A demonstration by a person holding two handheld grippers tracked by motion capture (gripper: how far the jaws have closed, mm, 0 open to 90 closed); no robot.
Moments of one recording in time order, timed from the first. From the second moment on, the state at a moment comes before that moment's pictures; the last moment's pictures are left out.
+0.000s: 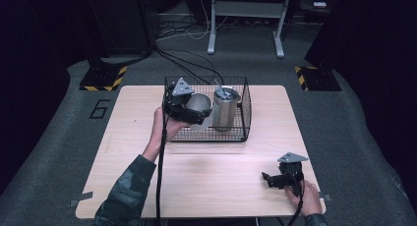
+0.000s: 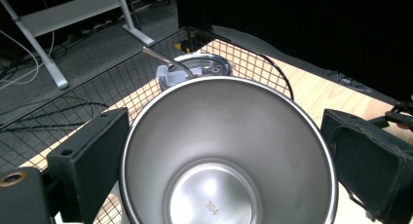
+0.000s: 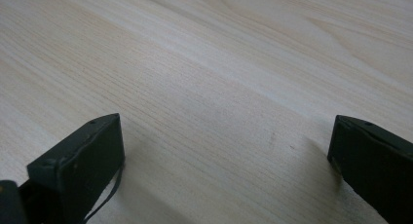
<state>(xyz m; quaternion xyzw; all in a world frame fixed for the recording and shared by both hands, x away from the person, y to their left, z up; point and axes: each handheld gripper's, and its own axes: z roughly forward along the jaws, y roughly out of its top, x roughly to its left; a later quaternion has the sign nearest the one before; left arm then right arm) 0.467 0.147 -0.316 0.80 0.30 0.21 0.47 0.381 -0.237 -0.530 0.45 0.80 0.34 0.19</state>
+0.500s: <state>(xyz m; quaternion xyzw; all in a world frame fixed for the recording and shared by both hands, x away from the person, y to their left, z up) 0.499 0.150 -0.323 0.80 0.33 0.22 0.45 0.381 -0.237 -0.530 0.45 0.80 0.34 0.19</state>
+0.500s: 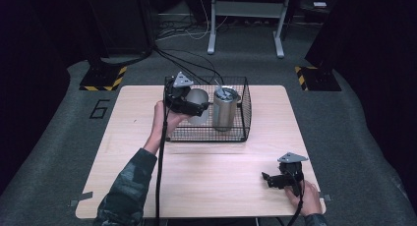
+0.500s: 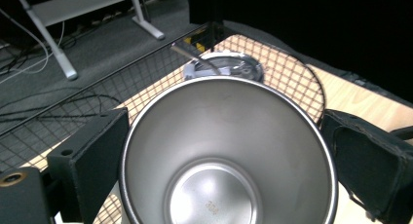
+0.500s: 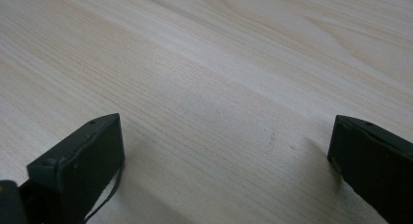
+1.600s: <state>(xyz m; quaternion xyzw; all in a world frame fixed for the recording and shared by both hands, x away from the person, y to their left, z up) 0.554 0.147 -0.360 0.82 0.35 0.20 0.40 0.381 -0.237 -0.530 0.45 0.80 0.34 0.19</state>
